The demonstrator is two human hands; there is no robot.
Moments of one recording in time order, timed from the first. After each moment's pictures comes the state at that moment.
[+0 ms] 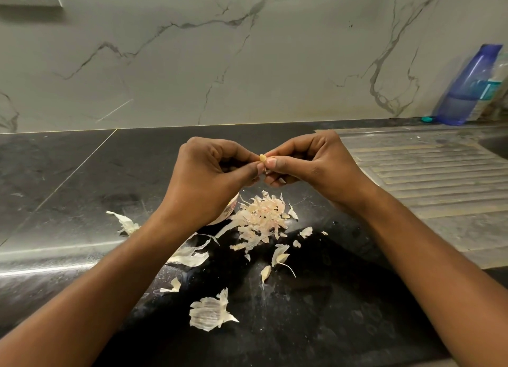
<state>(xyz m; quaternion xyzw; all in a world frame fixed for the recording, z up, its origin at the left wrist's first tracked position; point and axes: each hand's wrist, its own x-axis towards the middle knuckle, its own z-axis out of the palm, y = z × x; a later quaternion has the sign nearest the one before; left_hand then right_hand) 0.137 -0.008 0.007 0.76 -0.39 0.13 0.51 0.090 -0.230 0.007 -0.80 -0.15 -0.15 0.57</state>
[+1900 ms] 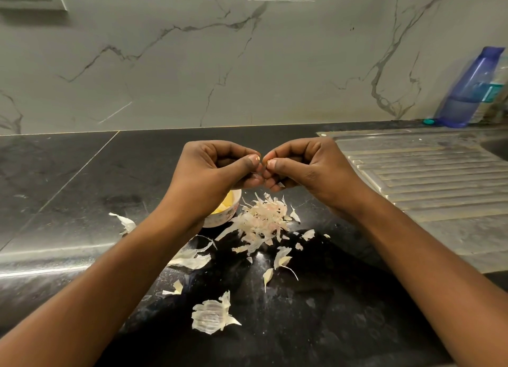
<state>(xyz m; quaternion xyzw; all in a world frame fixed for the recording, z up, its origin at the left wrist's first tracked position) 0.131 -0.008 0.014 0.69 -0.26 -0.06 0.67 0.089 -0.222 0.006 -0.79 -0.12 -0.13 0.59</state>
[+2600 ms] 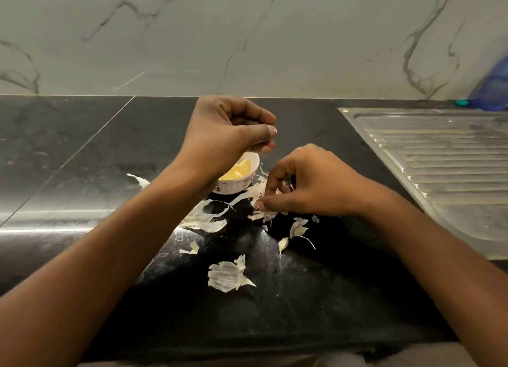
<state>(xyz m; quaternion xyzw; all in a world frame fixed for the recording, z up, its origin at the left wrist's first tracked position) 0.138 -0.004 0.014 0.71 -0.26 0.01 0.65 0.080 -0.192 -0.009 -0.96 -0.18 -0.04 0.21</state>
